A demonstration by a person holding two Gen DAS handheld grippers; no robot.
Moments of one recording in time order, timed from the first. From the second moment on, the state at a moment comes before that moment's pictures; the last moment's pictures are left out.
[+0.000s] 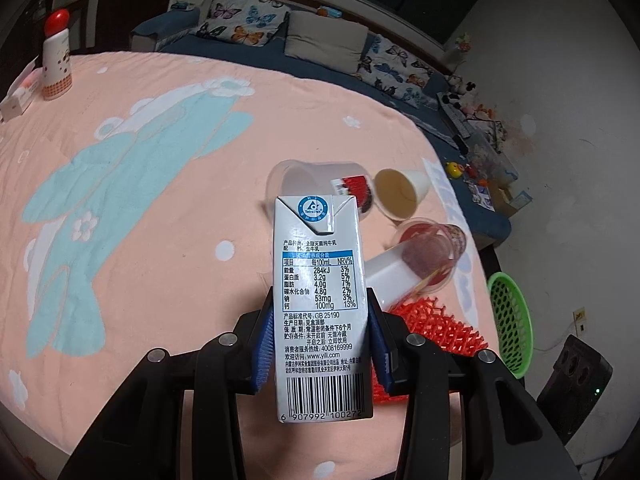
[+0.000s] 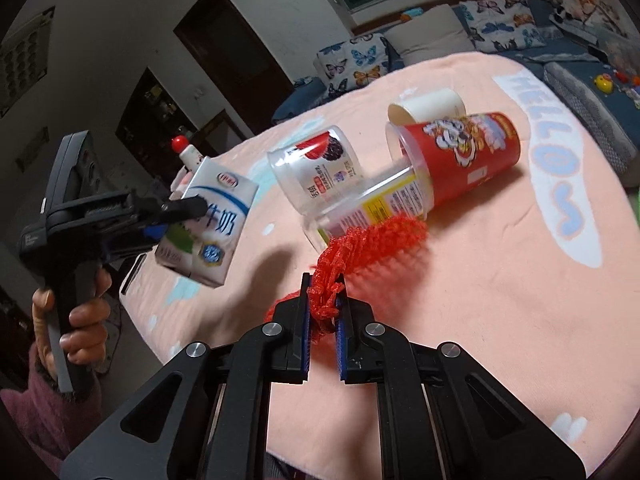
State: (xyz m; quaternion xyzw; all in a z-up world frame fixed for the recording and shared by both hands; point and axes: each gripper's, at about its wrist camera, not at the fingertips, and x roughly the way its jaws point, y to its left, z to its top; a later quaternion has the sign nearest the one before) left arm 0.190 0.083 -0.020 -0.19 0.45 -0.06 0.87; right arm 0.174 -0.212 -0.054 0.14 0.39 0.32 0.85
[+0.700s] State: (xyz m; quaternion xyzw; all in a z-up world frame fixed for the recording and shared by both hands) left arm 0.201 -0.007 0.012 -0.14 0.44 -0.17 0.87; right arm 0.144 -0.300 -0.005 0.09 0.32 0.18 0.93
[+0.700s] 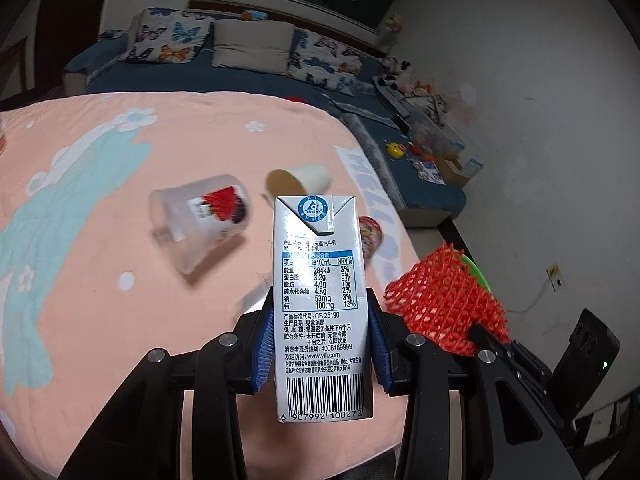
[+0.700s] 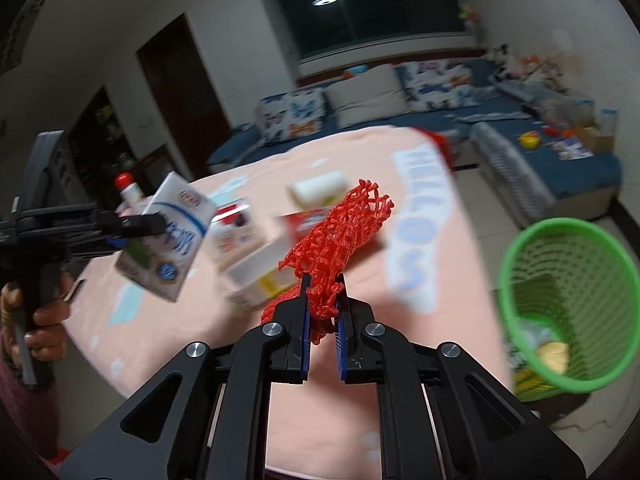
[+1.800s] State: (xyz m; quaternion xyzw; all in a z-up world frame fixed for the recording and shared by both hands) left arm 0.275 -0.286 -0.026 -0.03 0.47 -0.34 0.81; right arm 0.185 -0.522 -0.092 0.11 0.38 -0.09 0.91
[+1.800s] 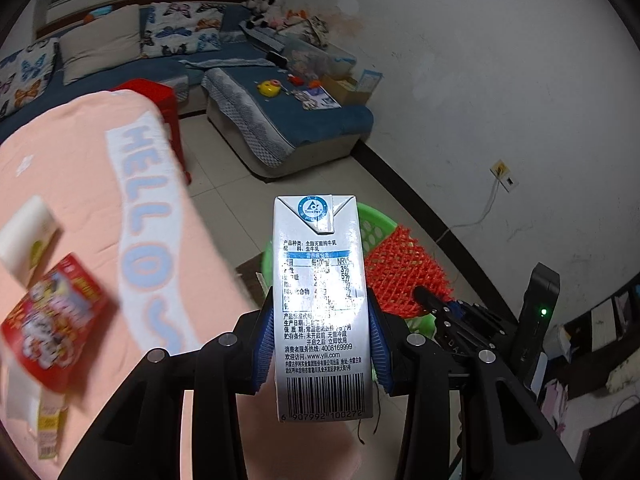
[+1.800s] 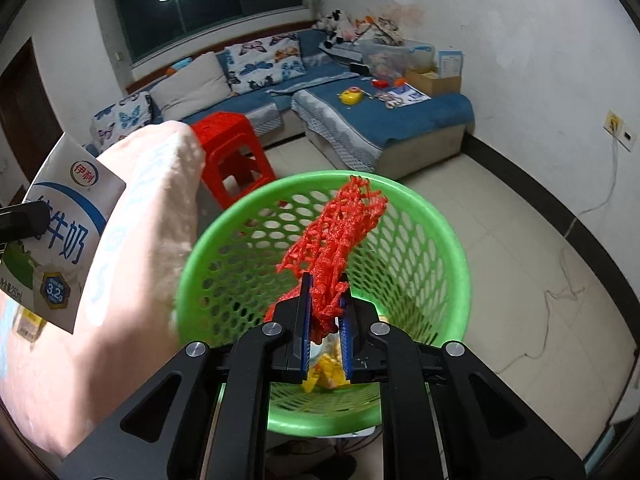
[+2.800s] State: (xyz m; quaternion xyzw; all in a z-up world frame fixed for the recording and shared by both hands) left arm 0.282 -0.368 -0.061 0.02 0.48 -0.38 0.79; right arm 0.141 -0.542 -0.080 0.14 0.35 -0.09 0.92
